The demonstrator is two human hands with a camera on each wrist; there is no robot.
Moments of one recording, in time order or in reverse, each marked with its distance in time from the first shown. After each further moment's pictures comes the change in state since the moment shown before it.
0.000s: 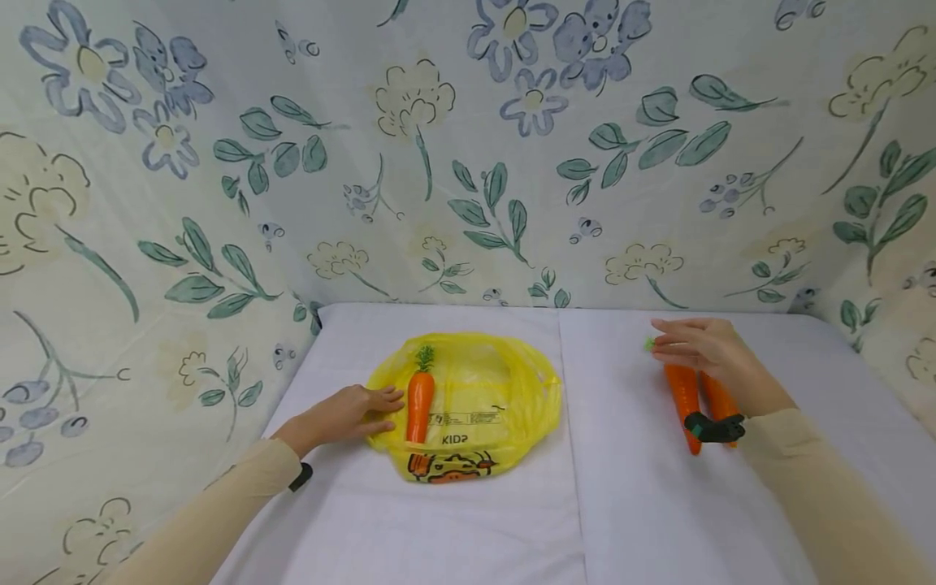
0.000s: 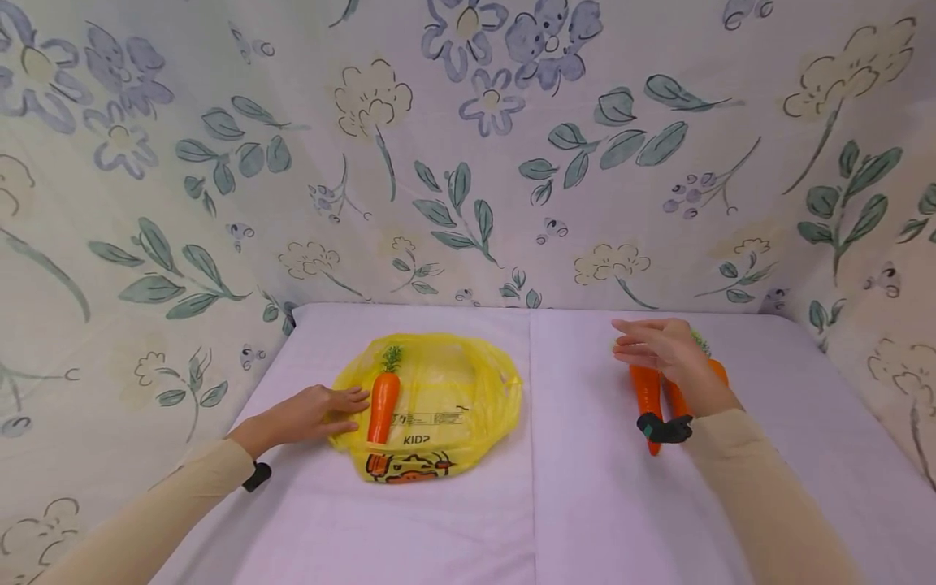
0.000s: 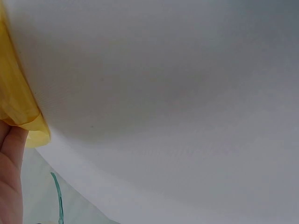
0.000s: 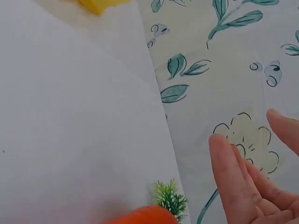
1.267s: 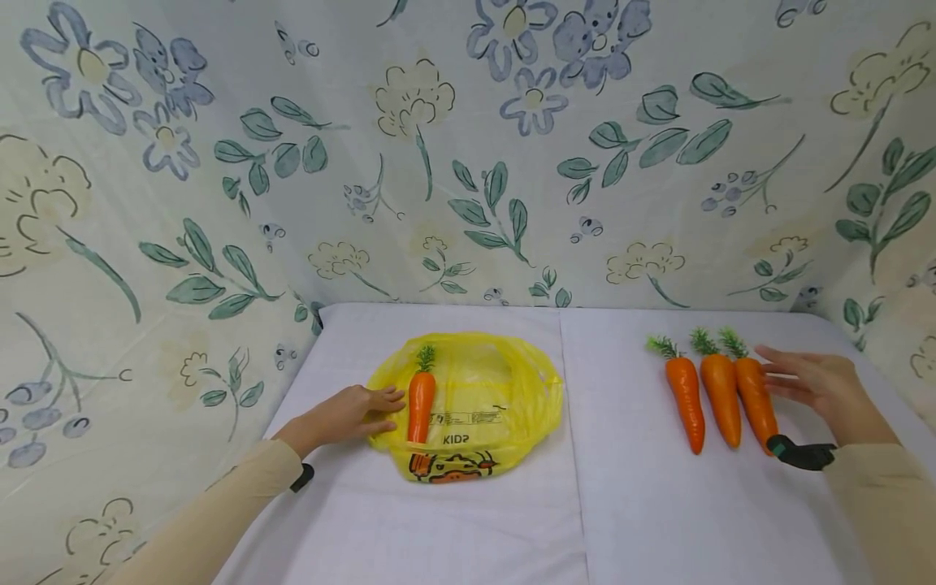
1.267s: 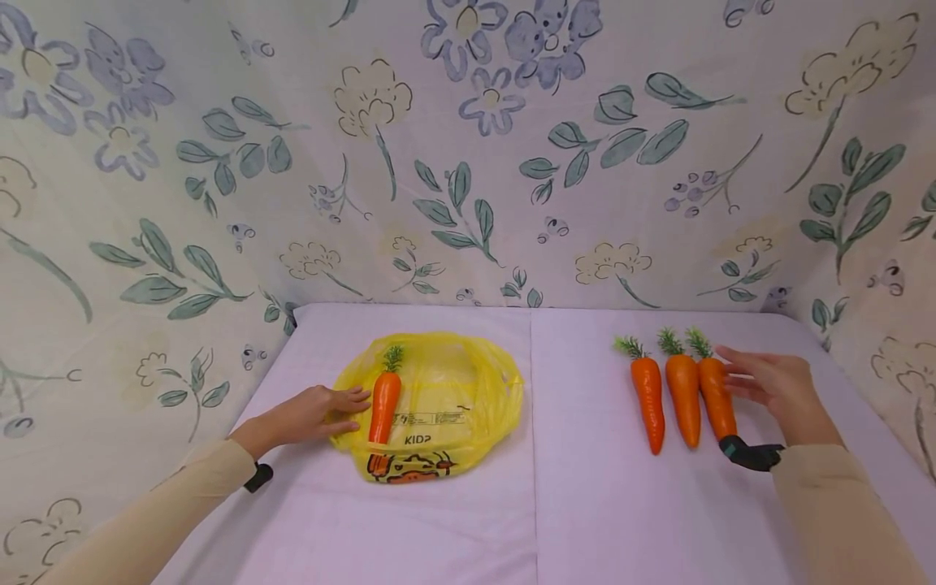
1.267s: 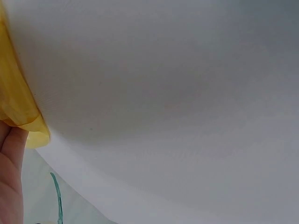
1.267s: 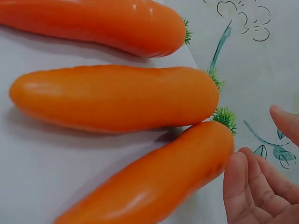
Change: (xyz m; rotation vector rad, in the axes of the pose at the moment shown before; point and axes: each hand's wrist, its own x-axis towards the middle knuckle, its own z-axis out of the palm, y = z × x) left_hand 0.000 -0.001 0.001 -0.007 0.020 0.017; right_hand -0.014 0.068 -0.124 -0.054 0.326 0.205
